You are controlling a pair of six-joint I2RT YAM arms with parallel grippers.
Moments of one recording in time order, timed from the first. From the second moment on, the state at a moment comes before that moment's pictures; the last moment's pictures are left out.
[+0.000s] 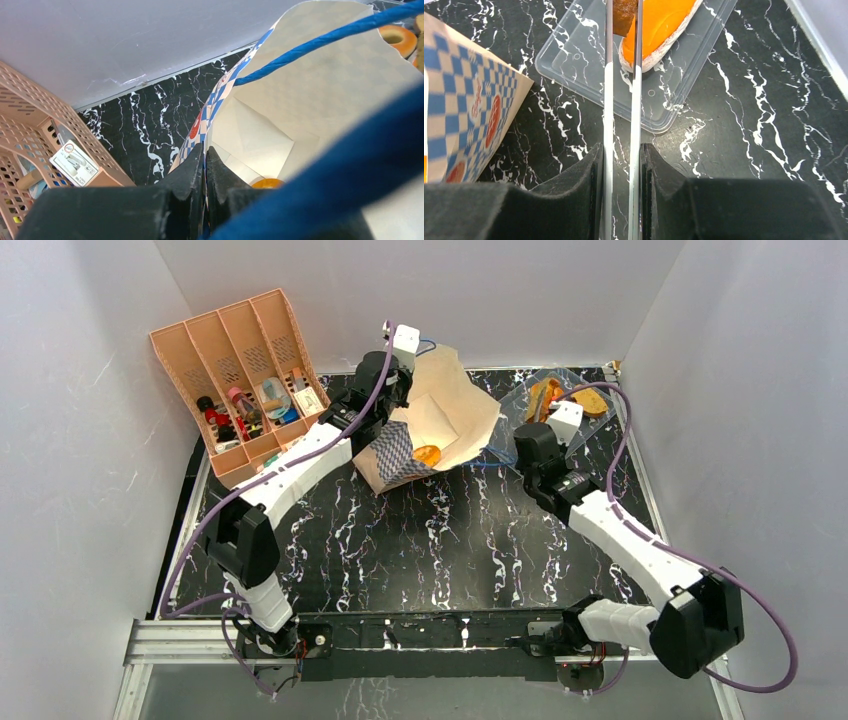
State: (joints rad) left arm -0.60 1.73 1.55 -0.14 -0.35 0.07; right arm 0.52 1.16 0.94 -0.40 0.70 0.54
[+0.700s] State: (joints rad) left arm -0.60 1.72 1.60 -0.12 -0.30 0.13; right arm 0.29 1.34 0.88 -0.16 0.29 0.58
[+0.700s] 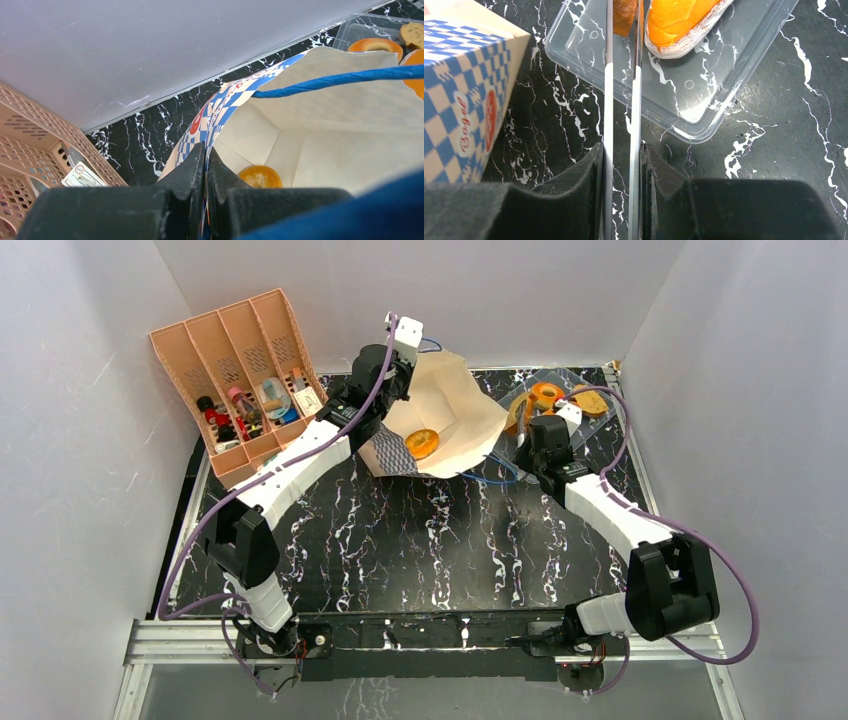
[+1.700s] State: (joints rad) left arm -0.60 1.73 1.60 -0.11 -0.29 0.17; right arm 0.19 1.34 0.88 -0.13 0.17 0.61
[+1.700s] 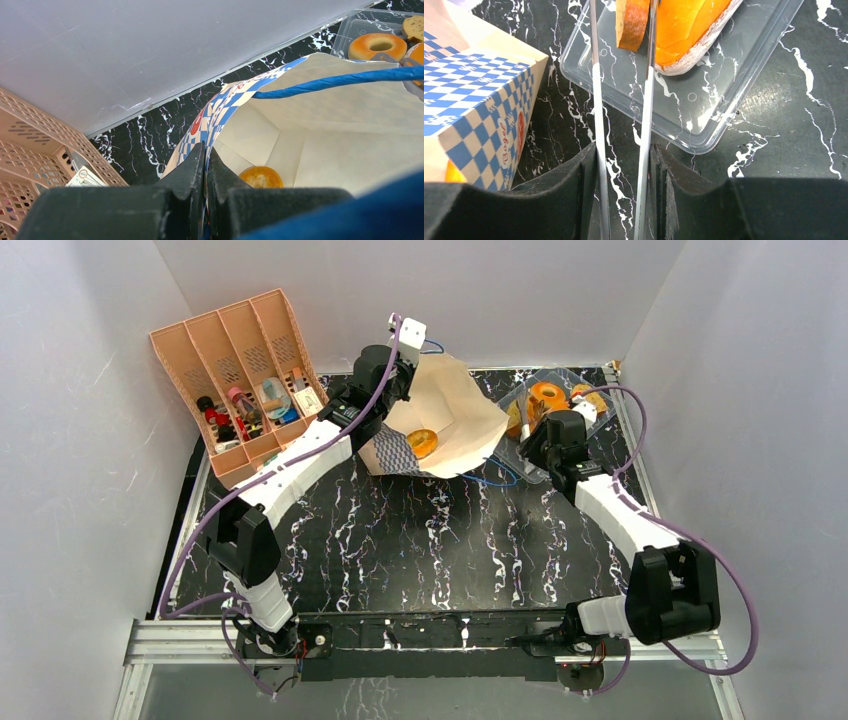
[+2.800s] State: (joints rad) left arm -0.66 1.72 1.53 -0.09 -0.29 0.16; right arm 0.24 0.84 0.94 -0.35 0.10 0.55
